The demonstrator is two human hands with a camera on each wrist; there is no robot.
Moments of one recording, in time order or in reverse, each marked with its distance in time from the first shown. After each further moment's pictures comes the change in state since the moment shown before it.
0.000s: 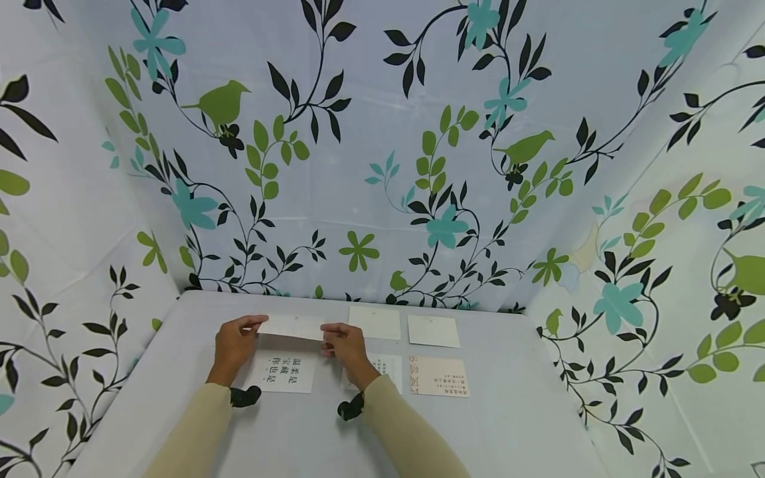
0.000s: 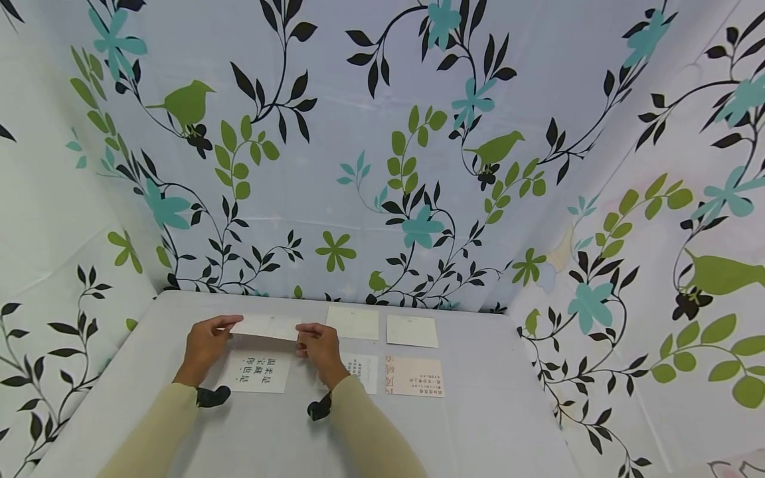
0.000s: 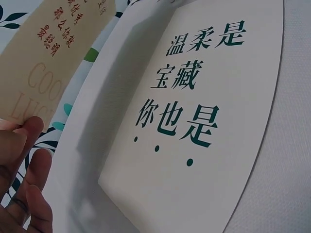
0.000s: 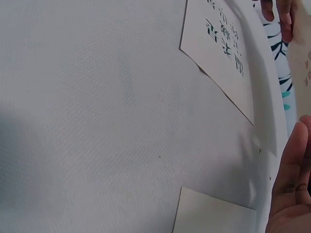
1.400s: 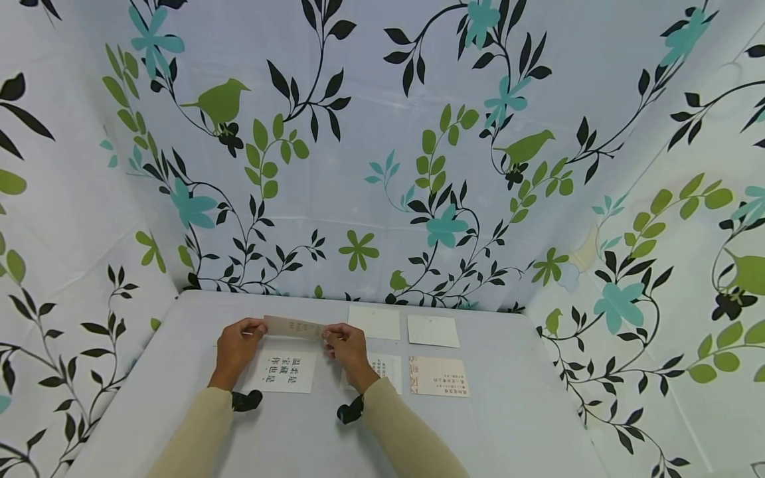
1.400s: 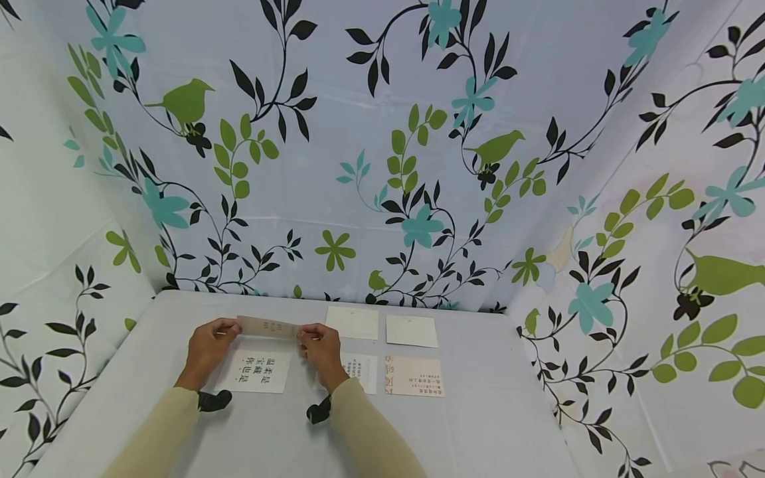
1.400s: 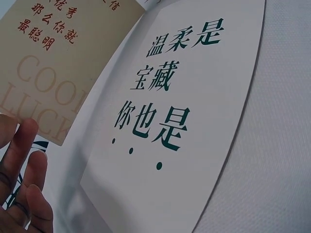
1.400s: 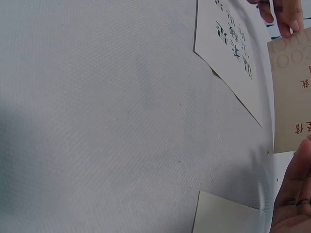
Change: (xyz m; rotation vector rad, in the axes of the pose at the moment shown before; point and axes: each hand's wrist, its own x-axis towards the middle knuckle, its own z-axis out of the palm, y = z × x) left_hand -0.007 -0.003 0.005 -0.045 -0.026 -0.029; right_hand -0.001 0.006 -0.001 0.010 0.039 -0.015
